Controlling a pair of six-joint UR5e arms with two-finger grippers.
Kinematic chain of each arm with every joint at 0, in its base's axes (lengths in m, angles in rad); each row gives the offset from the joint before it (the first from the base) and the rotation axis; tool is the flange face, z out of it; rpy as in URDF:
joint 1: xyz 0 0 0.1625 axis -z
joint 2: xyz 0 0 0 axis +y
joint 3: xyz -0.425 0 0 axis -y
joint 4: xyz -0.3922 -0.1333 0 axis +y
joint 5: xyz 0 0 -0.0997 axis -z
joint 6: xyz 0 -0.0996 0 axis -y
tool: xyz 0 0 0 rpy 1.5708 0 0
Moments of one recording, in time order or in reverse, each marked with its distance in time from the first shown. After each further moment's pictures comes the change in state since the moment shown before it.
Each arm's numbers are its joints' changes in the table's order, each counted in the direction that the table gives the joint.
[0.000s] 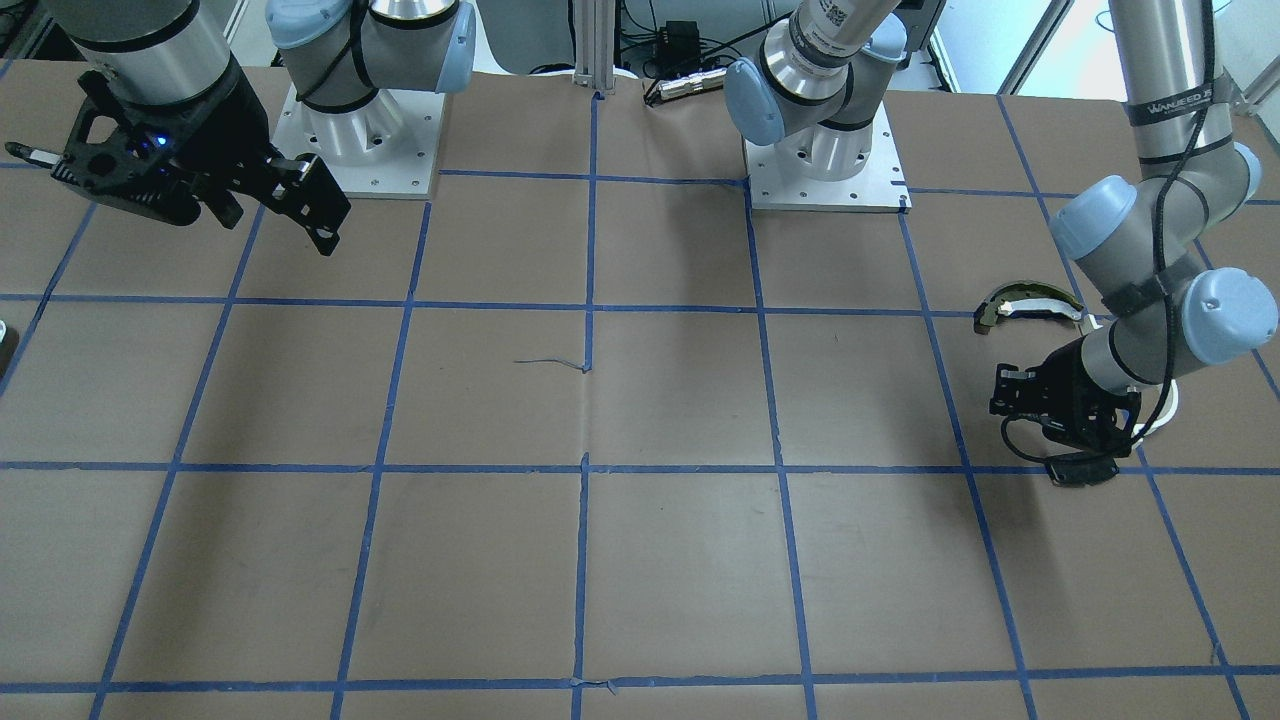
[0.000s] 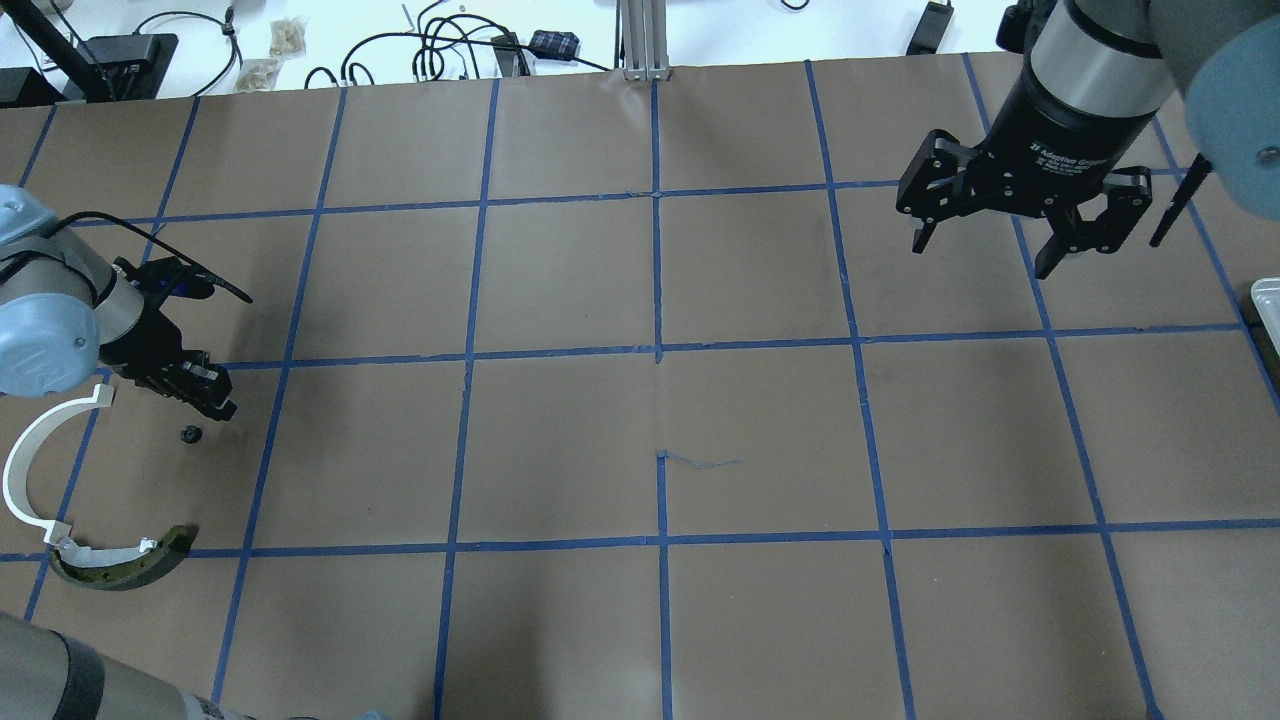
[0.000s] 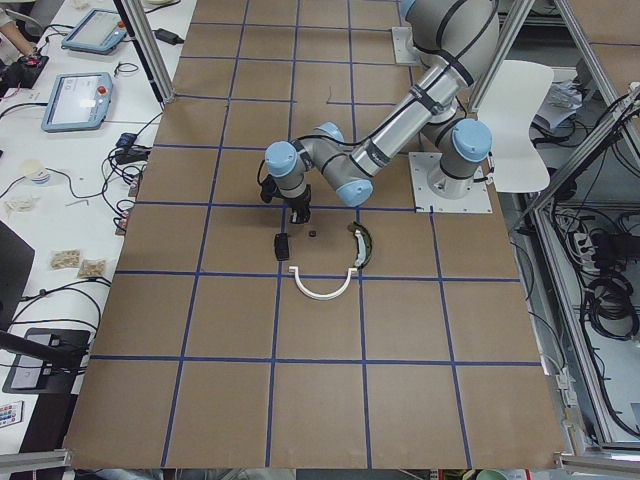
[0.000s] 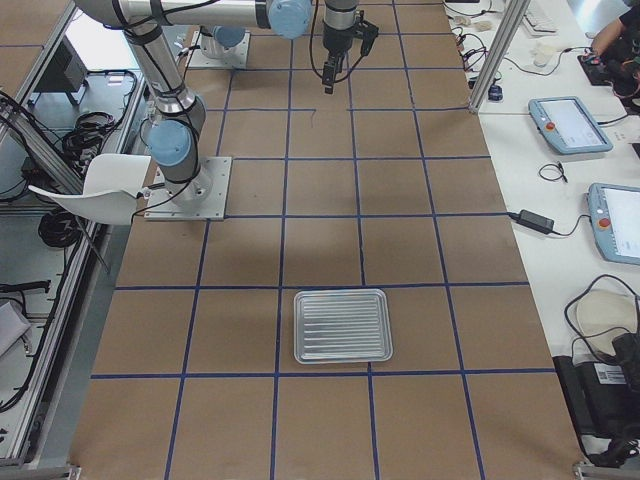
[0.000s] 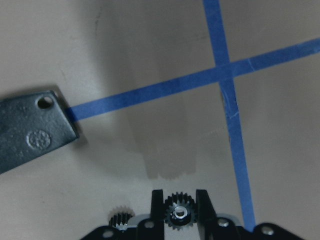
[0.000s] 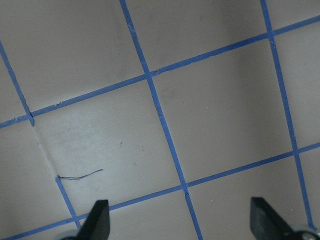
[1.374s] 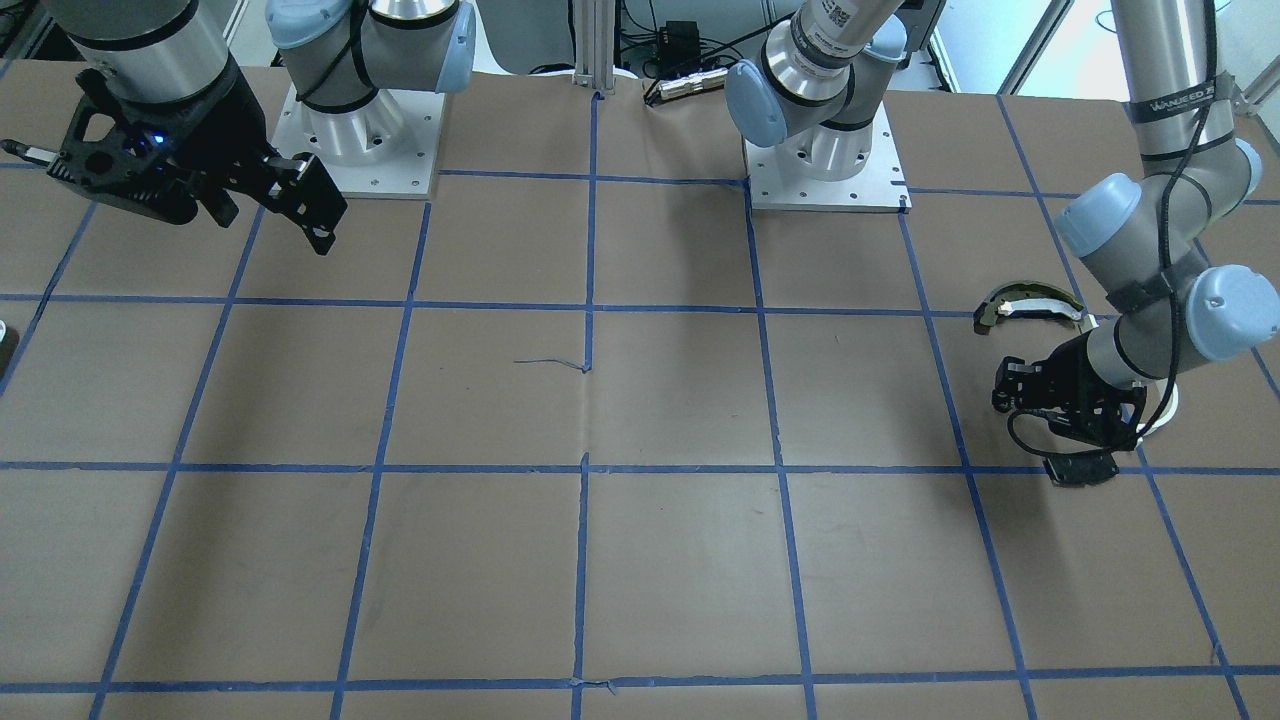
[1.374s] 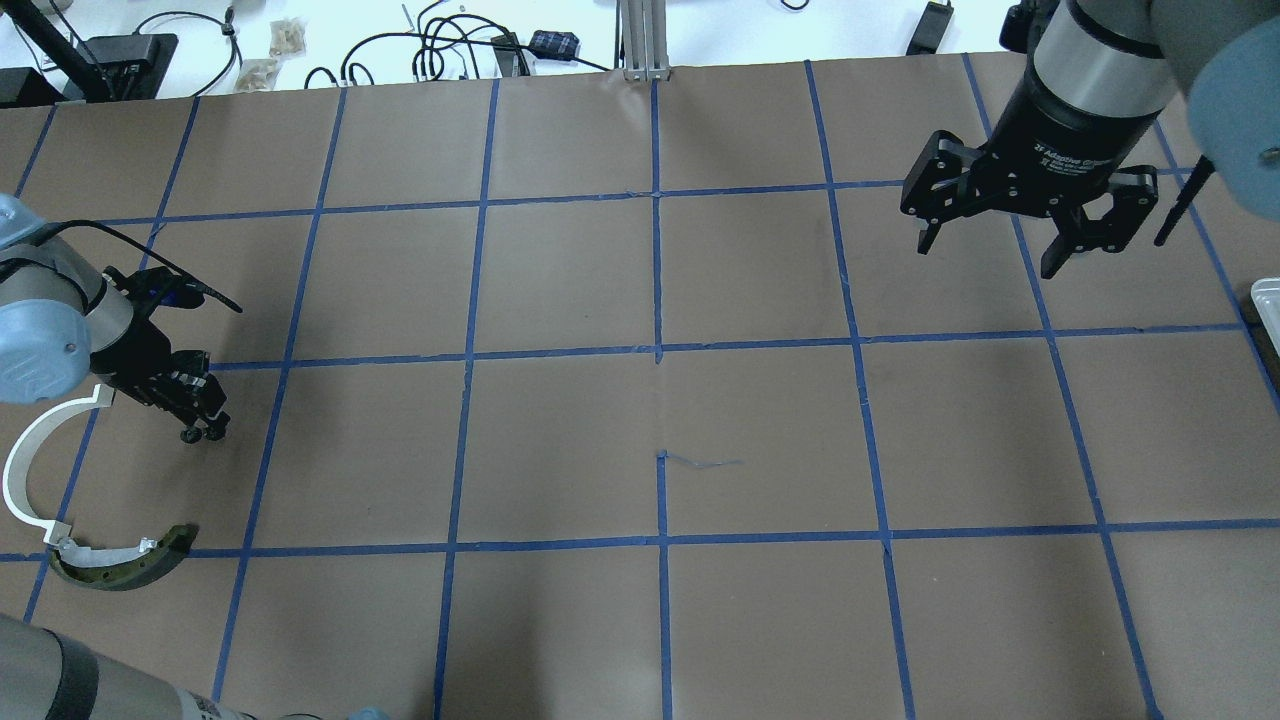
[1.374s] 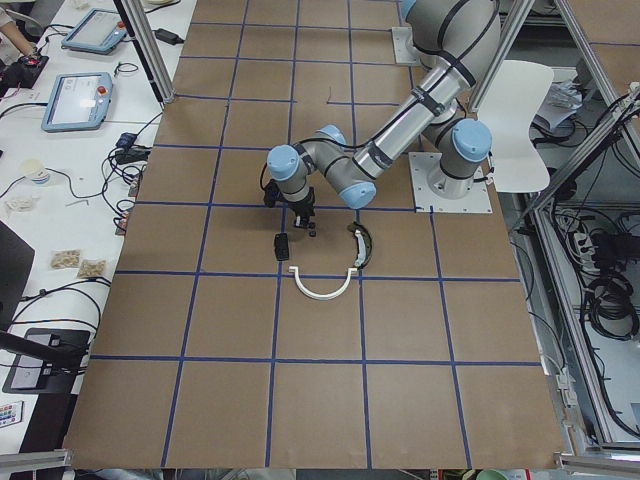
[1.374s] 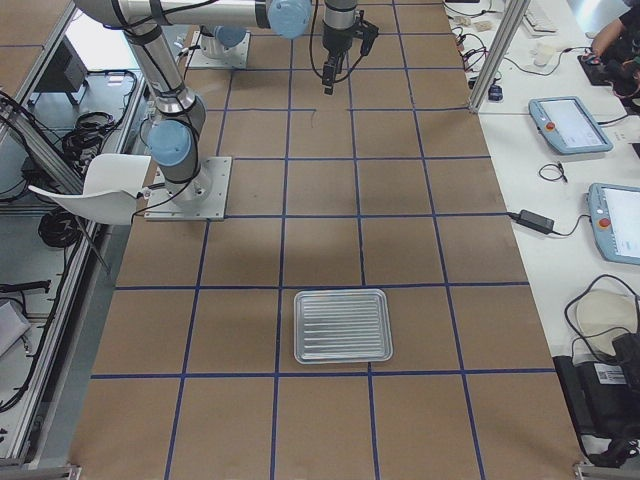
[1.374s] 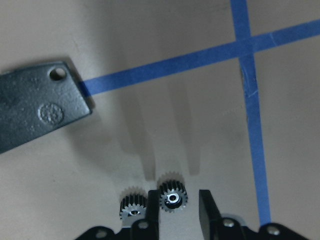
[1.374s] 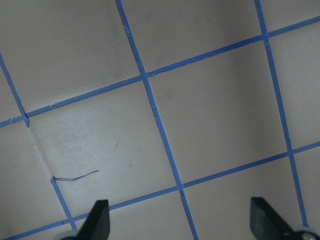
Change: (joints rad) left arm -0.018 -0.003 -0.008 0.004 0.028 -0.007; right arm 0.000 0.002 0.000 -0.001 -0.014 -0.002
